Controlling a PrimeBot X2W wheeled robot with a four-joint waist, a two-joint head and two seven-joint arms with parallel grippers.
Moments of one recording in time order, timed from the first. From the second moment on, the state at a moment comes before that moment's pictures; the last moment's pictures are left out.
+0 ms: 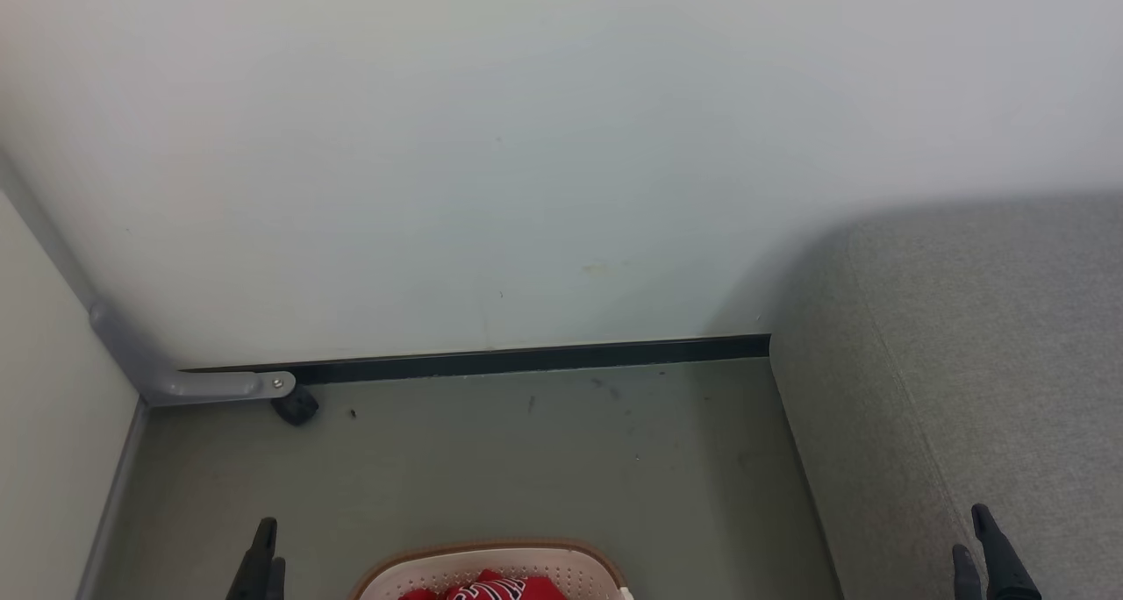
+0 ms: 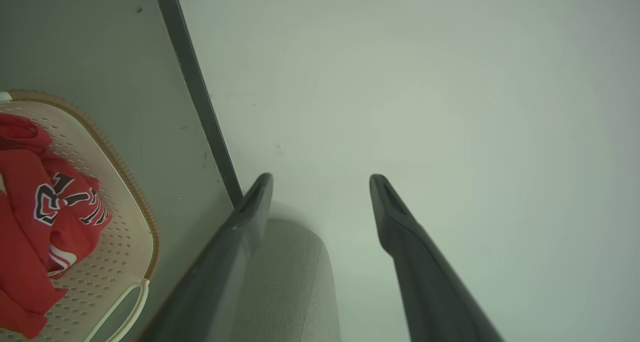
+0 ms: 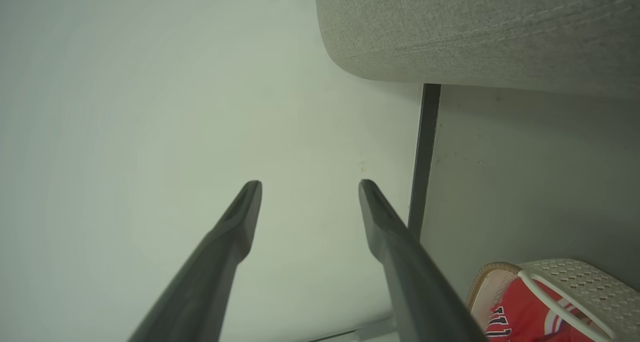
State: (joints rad) left arm -0.03 0.03 0.08 0.34 -1.60 -0.12 0.09; right arm -0.05 -0.03 -0.12 0.34 1.60 0.12 0.10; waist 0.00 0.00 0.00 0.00
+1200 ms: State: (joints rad) left arm -0.08 0.09 -0.03 0.30 -1.26 -0.09 -0.04; right arm -0.13 -0.14 0.07 0.30 1.30 0.12 -0.03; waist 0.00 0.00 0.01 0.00
